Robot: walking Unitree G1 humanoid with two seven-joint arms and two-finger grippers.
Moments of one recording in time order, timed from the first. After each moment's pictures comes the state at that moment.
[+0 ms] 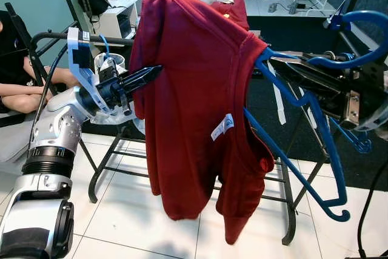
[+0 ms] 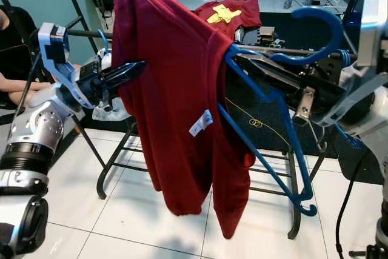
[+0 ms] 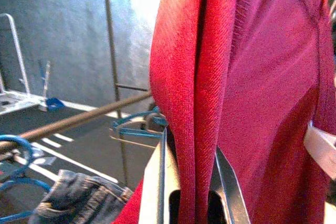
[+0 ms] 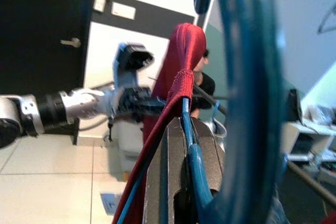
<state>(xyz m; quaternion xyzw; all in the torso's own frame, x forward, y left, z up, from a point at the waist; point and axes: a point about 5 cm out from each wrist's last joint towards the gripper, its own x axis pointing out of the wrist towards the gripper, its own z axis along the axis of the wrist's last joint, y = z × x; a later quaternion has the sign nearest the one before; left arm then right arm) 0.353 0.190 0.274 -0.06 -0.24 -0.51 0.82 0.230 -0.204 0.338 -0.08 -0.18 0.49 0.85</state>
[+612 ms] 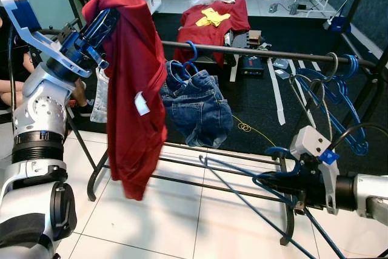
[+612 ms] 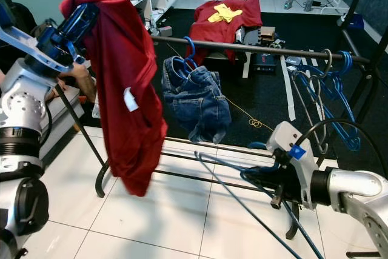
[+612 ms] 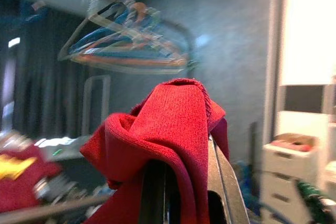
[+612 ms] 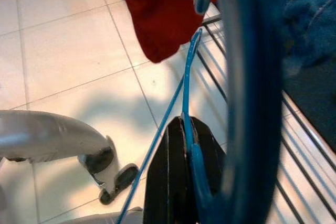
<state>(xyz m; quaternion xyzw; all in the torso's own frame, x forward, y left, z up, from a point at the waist) 0.359 0.227 0.306 -0.12 -0.31 -0.37 0.87 0.231 -0.221 0.198 -0.13 0.17 0.43 0.88</state>
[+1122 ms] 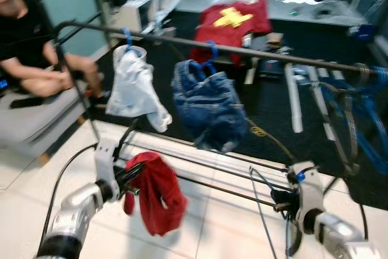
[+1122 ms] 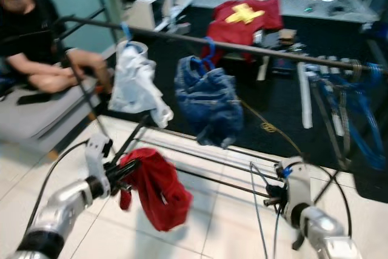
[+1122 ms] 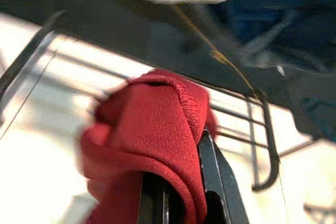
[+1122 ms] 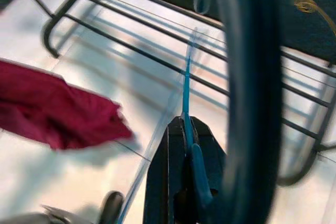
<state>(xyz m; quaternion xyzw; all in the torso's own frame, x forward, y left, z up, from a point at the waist) 0.278 0.191 0.035 -0.14 0.12 -0.13 0.97 0.238 -0.236 0.035 0.01 0.25 0.05 0.97</state>
